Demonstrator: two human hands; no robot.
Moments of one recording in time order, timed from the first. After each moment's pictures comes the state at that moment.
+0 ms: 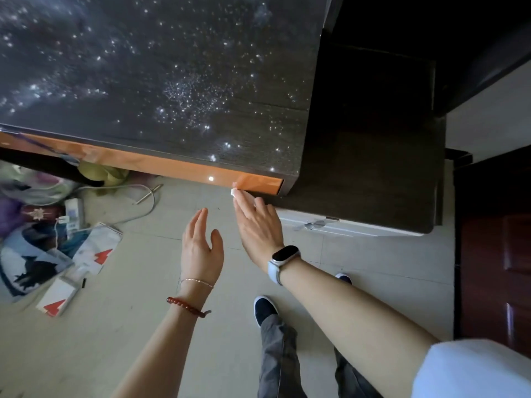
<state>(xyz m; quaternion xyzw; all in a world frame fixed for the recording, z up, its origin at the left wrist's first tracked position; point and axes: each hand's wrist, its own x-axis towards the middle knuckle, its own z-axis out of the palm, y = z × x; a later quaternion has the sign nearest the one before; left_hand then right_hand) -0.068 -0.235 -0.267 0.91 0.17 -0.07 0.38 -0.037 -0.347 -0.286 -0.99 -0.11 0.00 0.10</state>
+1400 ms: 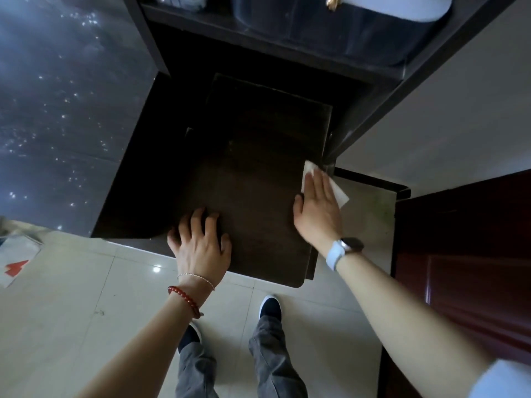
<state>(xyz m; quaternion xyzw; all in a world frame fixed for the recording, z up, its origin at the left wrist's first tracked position) -0.005 -0.483 -0.268 0.98 0.08 -0.12 0.14 0.052 -0.679 -0.261 -0.99 0.03 0.14 0.09</state>
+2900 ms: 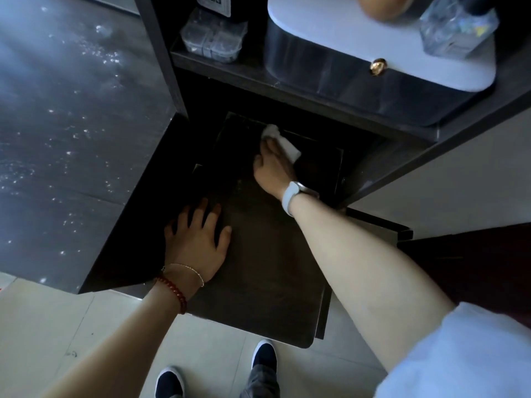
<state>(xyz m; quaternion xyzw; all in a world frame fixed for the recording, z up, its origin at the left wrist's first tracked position) 0.079 -0.461 -0.270 0.98 0.04 -0.16 0.10 0.209 -0.597 -0.259 -0.95 0.01 0.15 0.26</state>
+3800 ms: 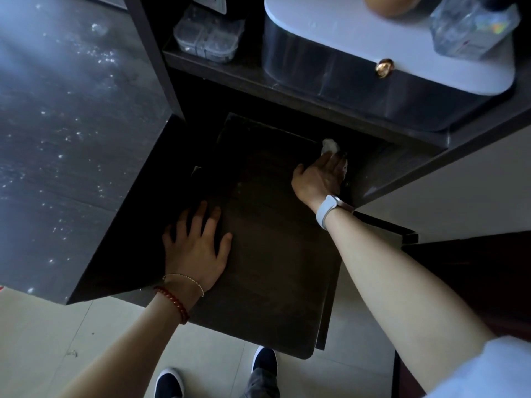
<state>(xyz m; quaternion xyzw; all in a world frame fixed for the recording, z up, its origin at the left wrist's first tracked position) 0.073 -0.466 -0.282 0.99 0.06 -0.12 0.10 0.201 -0.656 -0.274 -0.97 0.18 0.11 0.16</state>
